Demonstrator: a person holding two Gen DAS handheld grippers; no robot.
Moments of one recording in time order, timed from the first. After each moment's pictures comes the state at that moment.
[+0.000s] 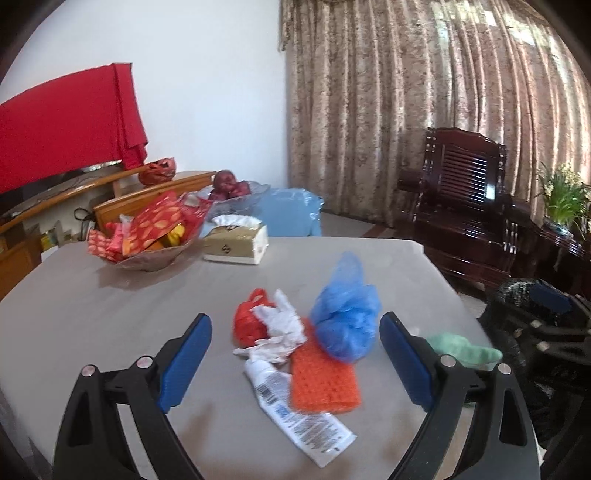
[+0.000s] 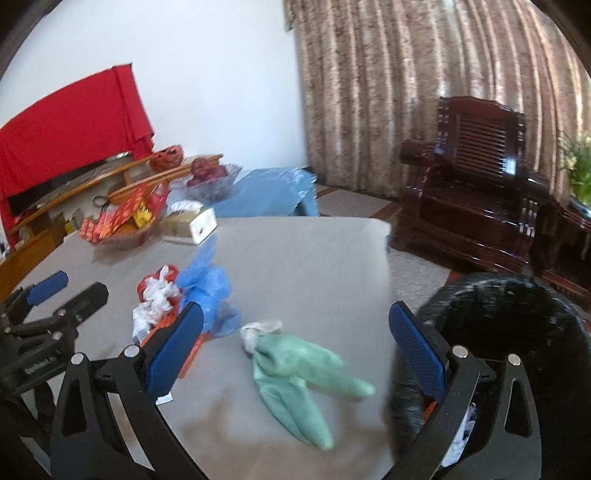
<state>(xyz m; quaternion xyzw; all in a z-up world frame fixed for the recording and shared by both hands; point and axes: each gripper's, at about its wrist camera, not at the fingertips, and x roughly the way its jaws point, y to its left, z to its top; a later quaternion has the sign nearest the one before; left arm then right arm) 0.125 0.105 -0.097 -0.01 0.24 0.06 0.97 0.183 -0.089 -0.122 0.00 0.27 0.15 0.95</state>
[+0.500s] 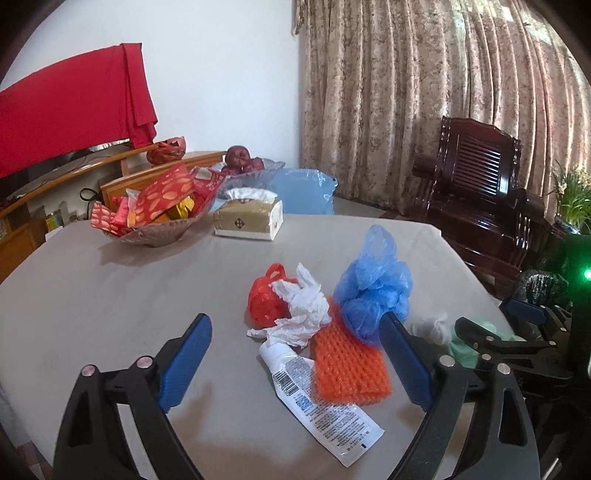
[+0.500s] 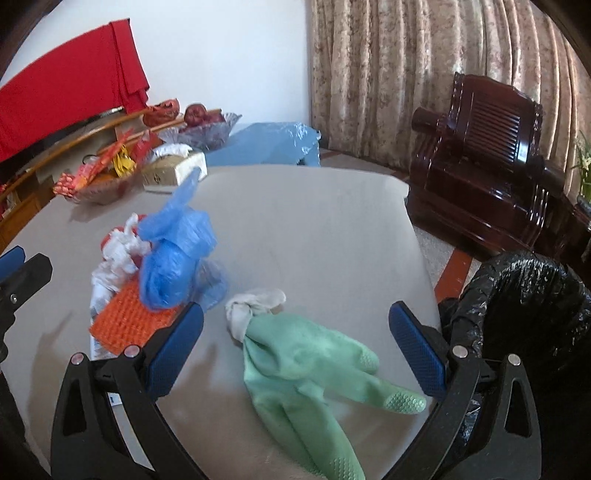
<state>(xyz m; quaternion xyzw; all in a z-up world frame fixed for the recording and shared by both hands) 0.141 0.122 -0.126 -0.03 0.27 0.07 0.96 0.227 -0.064 -0.177 -0.03 0.34 0.14 0.93</state>
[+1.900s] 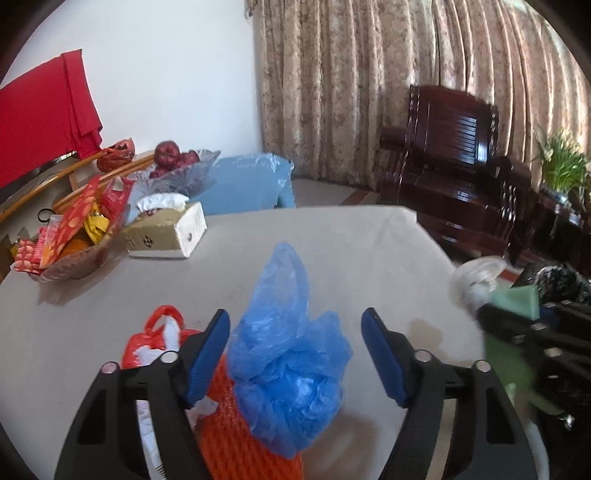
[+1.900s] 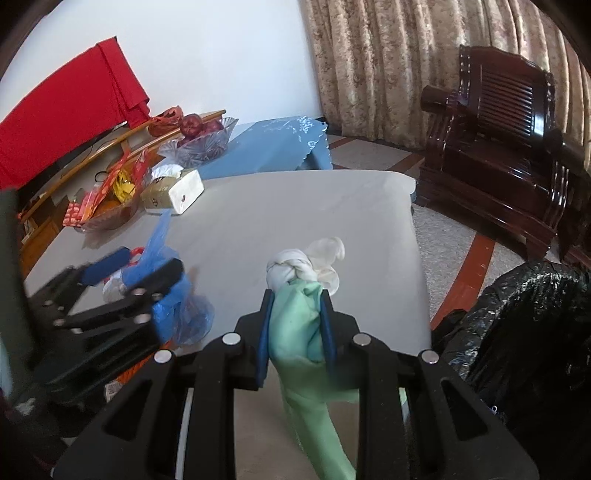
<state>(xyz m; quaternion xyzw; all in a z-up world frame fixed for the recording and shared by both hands) 0.258 0.052 -0.151 0.02 0.31 0.02 0.95 0.276 -0.113 -0.151 0.03 0.36 0.18 0.91</state>
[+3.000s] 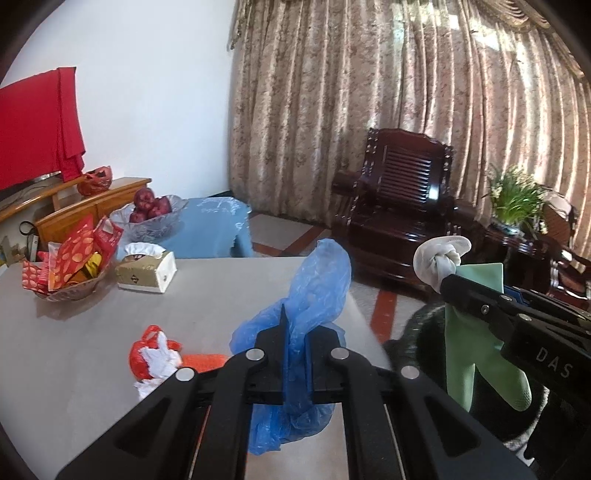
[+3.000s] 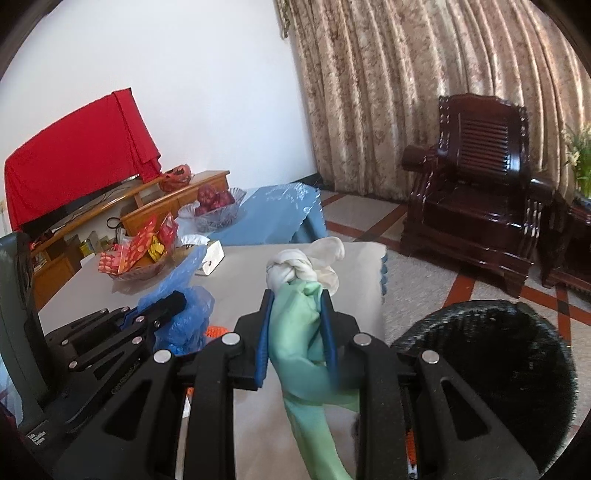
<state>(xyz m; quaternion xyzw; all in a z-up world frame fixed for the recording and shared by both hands) 0.157 0.005 -0.046 -0.02 0.24 -0.07 0.97 0.172 -0.164 -0.041 0.04 0.26 0.16 0.95</state>
